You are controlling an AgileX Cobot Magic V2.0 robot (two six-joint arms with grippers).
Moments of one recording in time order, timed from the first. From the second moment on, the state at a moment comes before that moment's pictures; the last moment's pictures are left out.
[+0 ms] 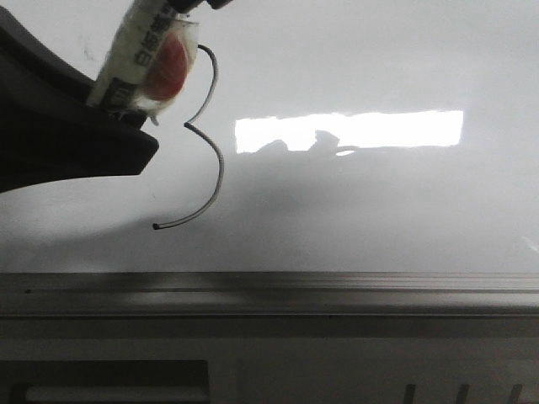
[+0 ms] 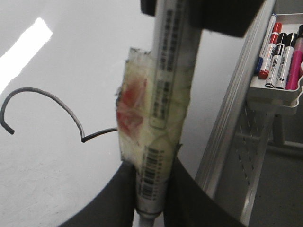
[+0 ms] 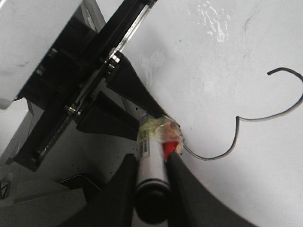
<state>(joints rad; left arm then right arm) -0.93 0.98 -0.44 -0.54 -0.05 0.99 1.02 1.20 -1.09 0.10 0.66 -0.22</state>
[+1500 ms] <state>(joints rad) -0.44 1.09 -0.46 -1.55 0.40 0.98 0.96 1.16 -1.09 0.03 0.50 -0.22</state>
